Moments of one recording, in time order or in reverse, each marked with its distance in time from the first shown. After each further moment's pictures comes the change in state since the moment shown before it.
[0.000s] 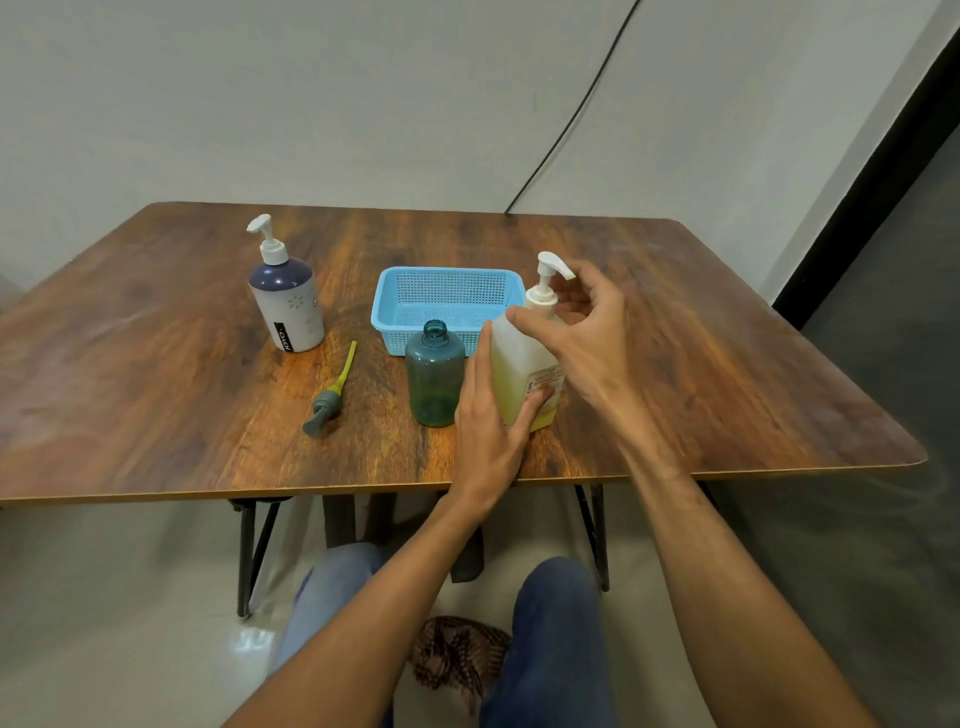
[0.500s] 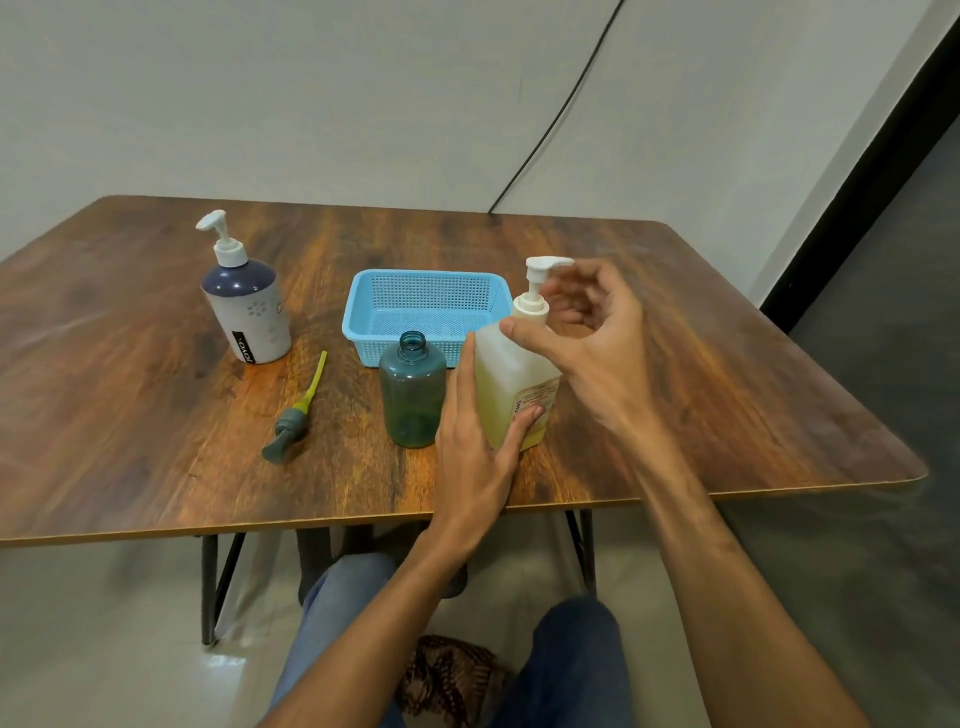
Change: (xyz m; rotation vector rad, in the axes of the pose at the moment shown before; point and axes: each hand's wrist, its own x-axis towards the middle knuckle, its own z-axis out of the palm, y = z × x) left_hand -0.001 -0.004 0.003 -0.059 0.001 -0.021; right_hand 0.005 0.011 -0.011 0.083 -0.010 -0.008
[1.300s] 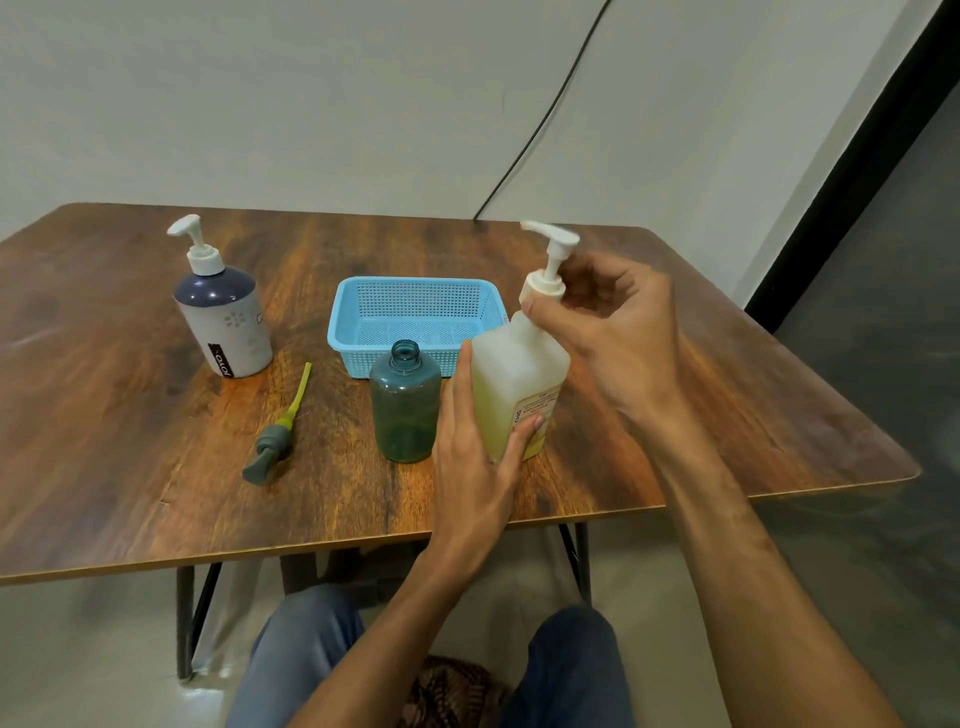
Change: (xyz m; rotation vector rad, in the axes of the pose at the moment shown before) left_hand -0.001 0.006 -0.002 0.007 -0.021 -0.018; right_hand 0.008 -0.024 -0.005 0.019 -0.008 -0.054
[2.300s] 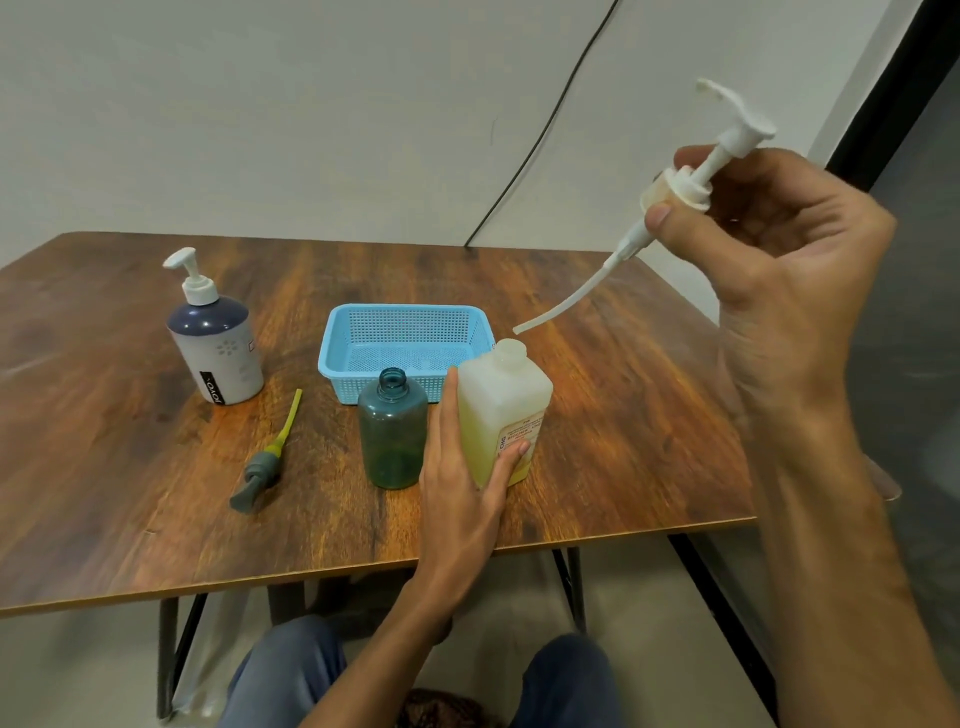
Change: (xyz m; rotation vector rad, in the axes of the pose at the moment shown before) left_hand 0.000 -0.001 0.001 -0.005 0.016 0.014; right_hand 0.011 -0.082 -0.056 0.084 0.248 -0.265
